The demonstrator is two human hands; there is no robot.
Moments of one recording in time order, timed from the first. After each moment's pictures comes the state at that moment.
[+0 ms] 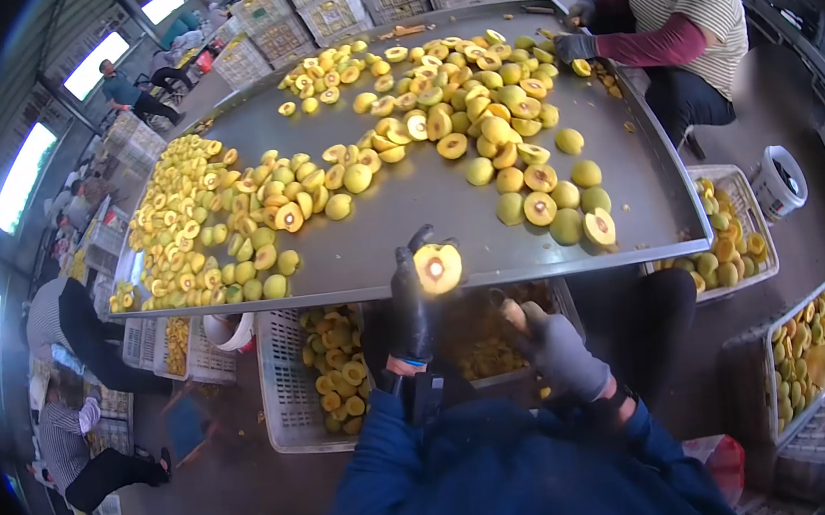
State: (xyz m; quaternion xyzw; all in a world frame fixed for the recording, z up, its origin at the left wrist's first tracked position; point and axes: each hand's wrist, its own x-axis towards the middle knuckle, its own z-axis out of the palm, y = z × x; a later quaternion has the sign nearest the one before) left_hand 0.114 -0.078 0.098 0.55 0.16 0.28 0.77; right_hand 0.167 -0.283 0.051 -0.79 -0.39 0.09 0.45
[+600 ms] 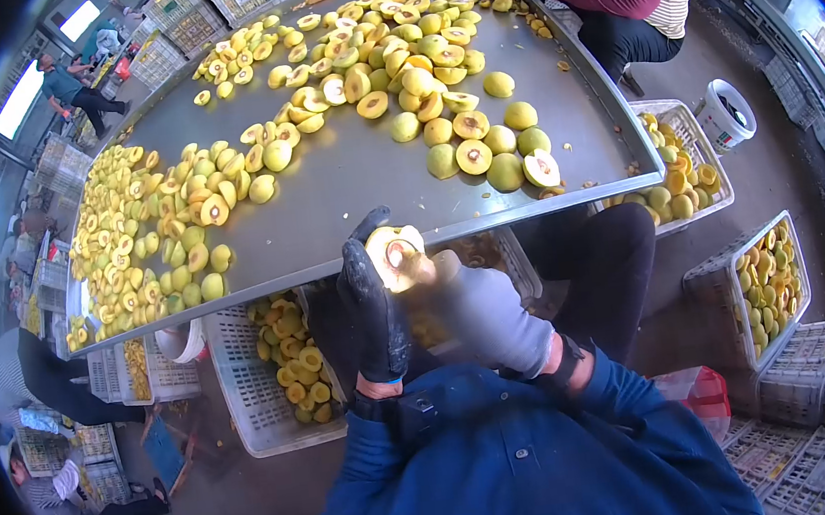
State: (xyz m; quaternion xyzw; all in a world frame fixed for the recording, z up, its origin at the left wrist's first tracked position) left_hand 0.086 -0.115 0.128 0.83 0.18 0.35 0.39; right_hand 0.145 -0.247 0.105 -0.83 -0.42 0.01 0.37
